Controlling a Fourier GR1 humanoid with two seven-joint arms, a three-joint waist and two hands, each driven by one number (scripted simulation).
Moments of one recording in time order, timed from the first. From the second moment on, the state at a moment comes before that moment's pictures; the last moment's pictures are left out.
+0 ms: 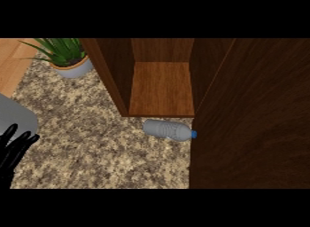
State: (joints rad) left arm 0.37 0.62 -0.17 -1.95 0.69 0.03 -0.46; right arm 0.71 -0.48 -0.03 -2.37 -0.75 0.80 -0.02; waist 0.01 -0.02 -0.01
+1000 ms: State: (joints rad) left arm 0.53 0.74 0.01 -1.96 0.84 -0.13 -0.46; right arm 0.34 -0.50 0.31 -2.35 -0.70 0.61 0.20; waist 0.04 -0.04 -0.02
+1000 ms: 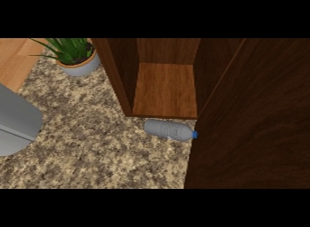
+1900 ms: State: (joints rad) left arm 0.61 0.80 0.15 -1.92 0.93 -0.30 -0.49; right arm -0.15 -0.27 0.51 -2.28 -0.56 0.22 0.49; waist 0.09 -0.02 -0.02
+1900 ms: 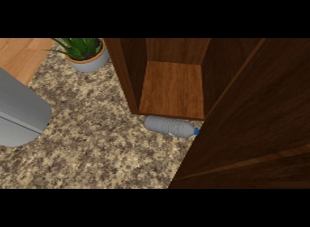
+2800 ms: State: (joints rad) left arm 0.72 0.79 0.32 -1.81 0.99 -0.51 -0.53; right arm -0.93 -0.01 0.56 -1.76 -0.87 -0.01 0.68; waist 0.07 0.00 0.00
